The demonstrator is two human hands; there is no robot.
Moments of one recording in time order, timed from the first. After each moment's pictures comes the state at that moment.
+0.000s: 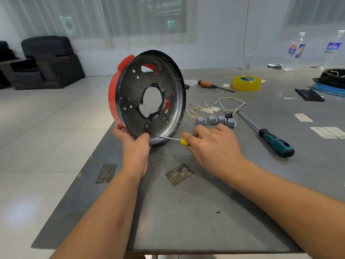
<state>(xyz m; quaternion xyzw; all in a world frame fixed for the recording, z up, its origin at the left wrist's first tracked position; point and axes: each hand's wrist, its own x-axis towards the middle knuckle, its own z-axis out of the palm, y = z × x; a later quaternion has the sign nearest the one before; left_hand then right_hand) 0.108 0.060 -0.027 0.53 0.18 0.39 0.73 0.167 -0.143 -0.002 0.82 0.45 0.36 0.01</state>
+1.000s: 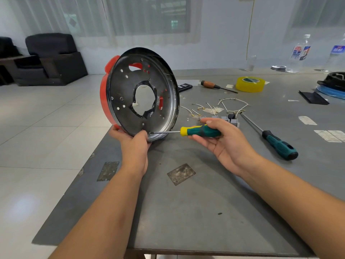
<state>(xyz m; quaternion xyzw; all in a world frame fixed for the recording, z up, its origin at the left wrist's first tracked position) 0.111 0.062 -0.025 0.46 0.20 0.42 0.75 0.188 -0.143 0.002 0.45 0.11 -0.23 -0.85</state>
